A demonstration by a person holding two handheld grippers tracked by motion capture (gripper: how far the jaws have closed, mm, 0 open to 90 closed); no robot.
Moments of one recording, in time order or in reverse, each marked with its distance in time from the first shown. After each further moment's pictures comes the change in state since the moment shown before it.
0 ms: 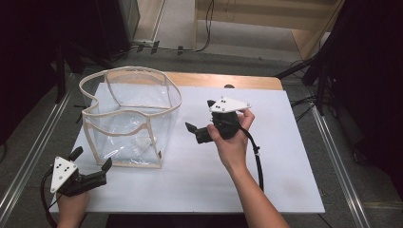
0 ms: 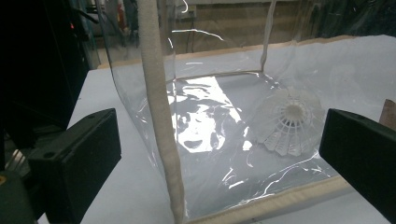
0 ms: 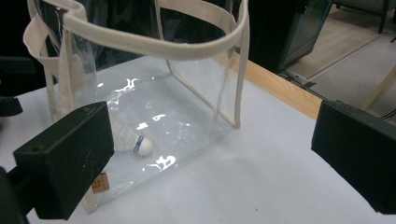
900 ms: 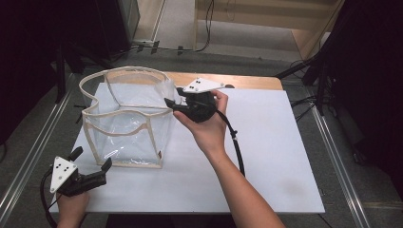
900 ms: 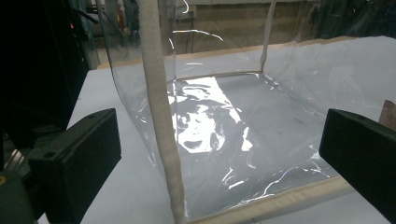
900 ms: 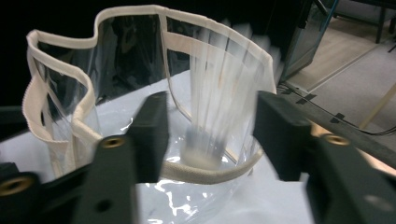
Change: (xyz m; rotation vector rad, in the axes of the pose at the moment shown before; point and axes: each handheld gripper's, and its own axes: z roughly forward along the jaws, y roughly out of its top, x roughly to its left) left arm 0.000 0.000 0.000 -0.003 -0.001 -0.008; right arm 0.021 0.059 0.040 -0.024 -0.006 0.014
